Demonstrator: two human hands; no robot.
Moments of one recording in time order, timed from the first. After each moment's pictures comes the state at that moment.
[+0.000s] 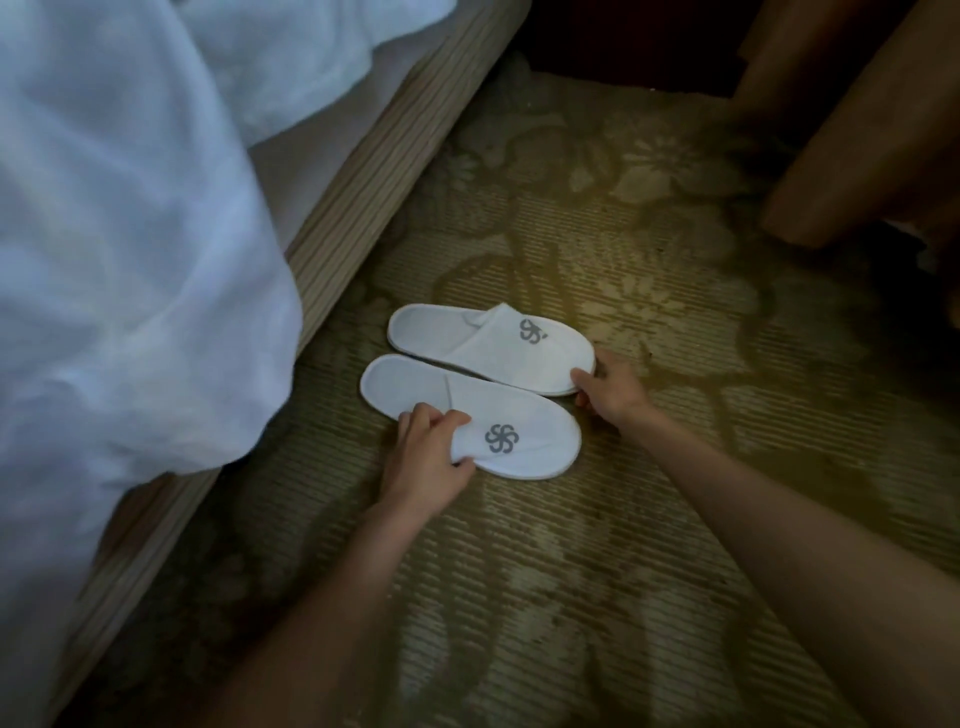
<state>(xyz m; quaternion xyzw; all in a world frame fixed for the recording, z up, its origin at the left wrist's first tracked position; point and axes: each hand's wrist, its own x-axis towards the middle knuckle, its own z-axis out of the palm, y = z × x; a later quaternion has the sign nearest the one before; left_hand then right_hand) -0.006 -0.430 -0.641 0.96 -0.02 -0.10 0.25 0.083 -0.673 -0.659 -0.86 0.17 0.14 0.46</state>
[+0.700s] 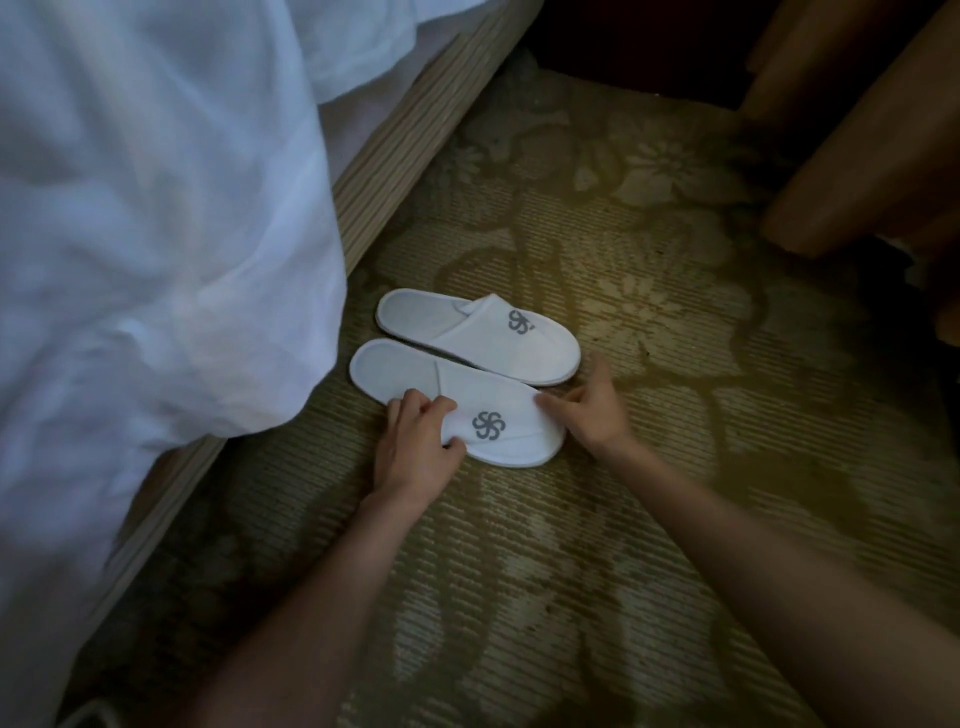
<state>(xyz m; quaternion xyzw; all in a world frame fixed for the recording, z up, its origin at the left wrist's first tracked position) -0.010 -0.425 -0.641 0.97 0.03 -0.06 0.24 0.039 -0.644 -0.649 -0.86 0.15 0.11 0.48</state>
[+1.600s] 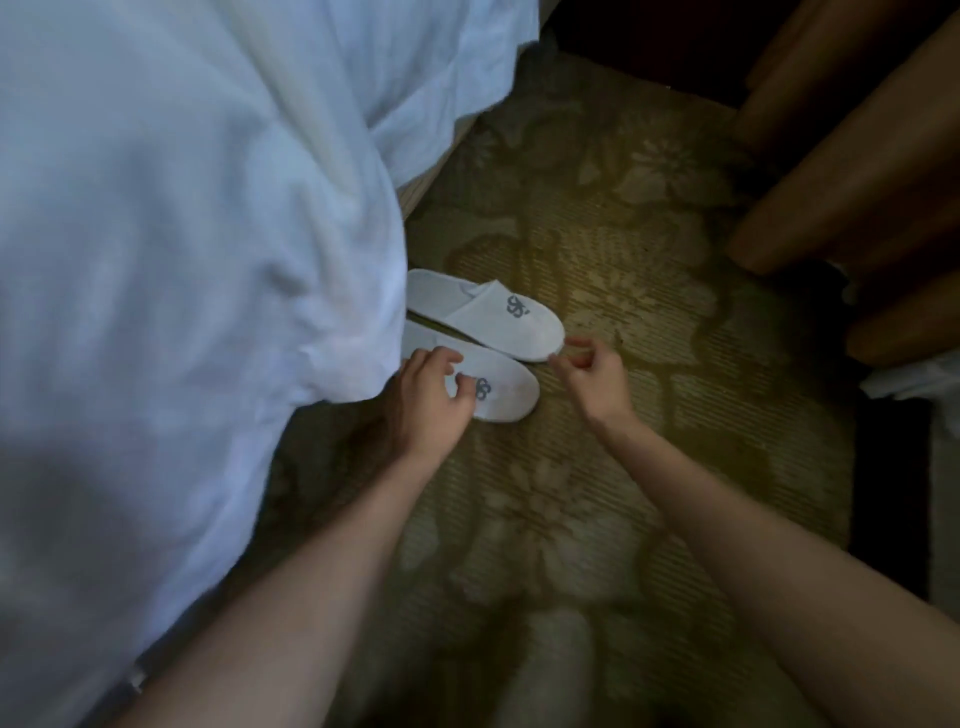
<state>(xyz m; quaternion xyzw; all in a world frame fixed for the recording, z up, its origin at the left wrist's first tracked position) -0.038 -0.445 -0.521 0.92 0.11 0.02 0.38 0.012 -0.638 -0.540 -0.86 0.17 0.07 0.47</state>
